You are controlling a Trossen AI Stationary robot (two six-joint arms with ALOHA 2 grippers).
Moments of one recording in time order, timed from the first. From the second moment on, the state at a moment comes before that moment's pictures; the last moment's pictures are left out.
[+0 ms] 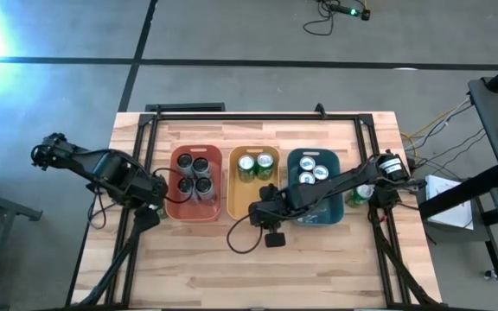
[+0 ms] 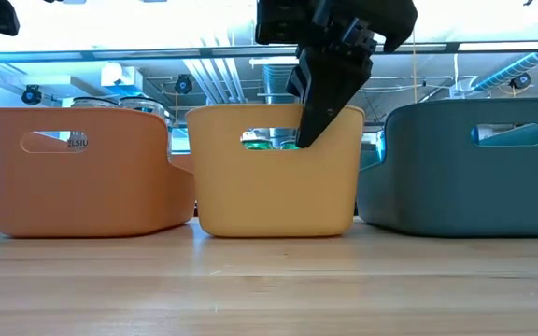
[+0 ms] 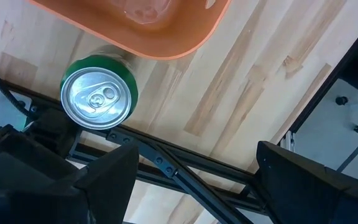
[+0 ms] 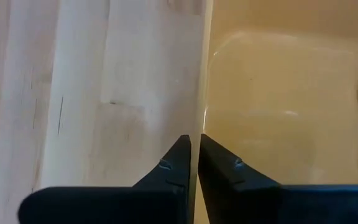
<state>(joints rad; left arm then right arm) -0.38 1.08 1.21 -1.56 0.19 -0.90 0.24 1.96 1.53 -0.77 0.05 0.11</state>
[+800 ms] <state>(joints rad) -0.38 1.10 1.19 -1.56 0.01 -0.72 0.24 1.84 1.58 -0.85 0.00 0.14</state>
